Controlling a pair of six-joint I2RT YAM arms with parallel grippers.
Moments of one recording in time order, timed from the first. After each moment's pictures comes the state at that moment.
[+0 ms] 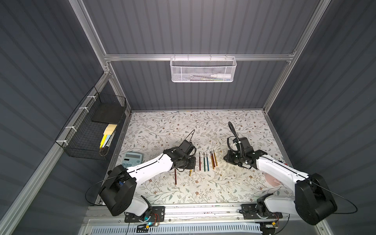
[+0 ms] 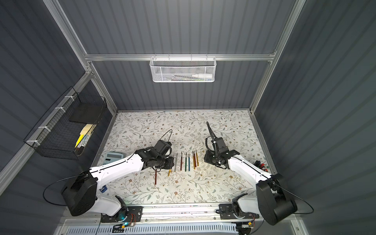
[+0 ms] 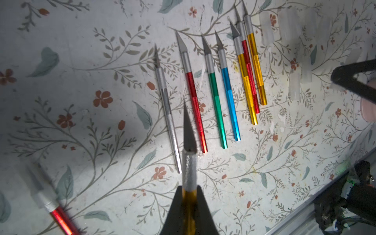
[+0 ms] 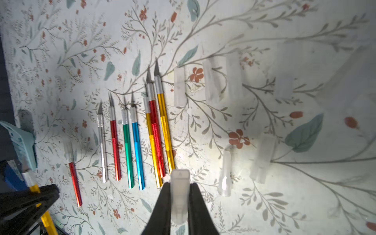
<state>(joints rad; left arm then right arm) -0.80 1.46 0.92 -0.53 0.12 -0.57 0.41 1.32 0.69 -0.40 -0.22 0.63</state>
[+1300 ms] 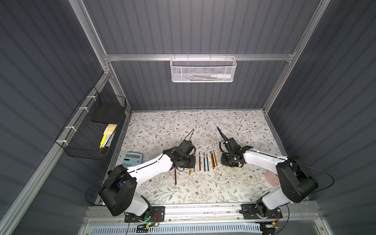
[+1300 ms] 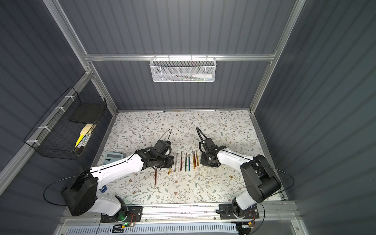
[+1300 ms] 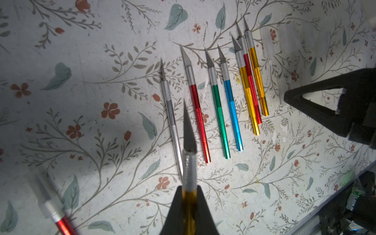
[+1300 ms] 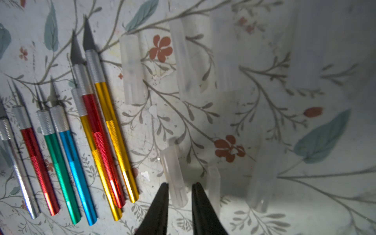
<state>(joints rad) -0.79 1.46 0.91 -0.48 0.10 -0.57 0.50 1.55 0.79 -0.48 -0.05 0.64</state>
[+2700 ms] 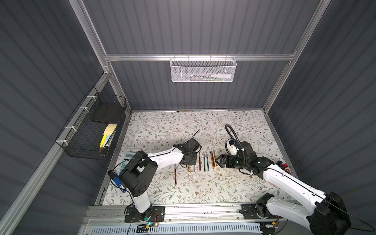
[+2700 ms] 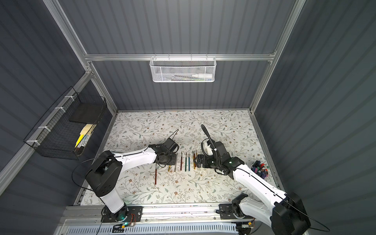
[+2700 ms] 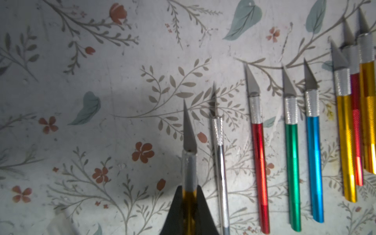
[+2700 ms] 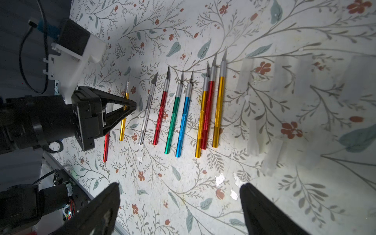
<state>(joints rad) -0.78 1.74 1.05 -0.52 -0.09 -0.55 0.53 1.07 0.63 -0.40 -0.26 0.54</state>
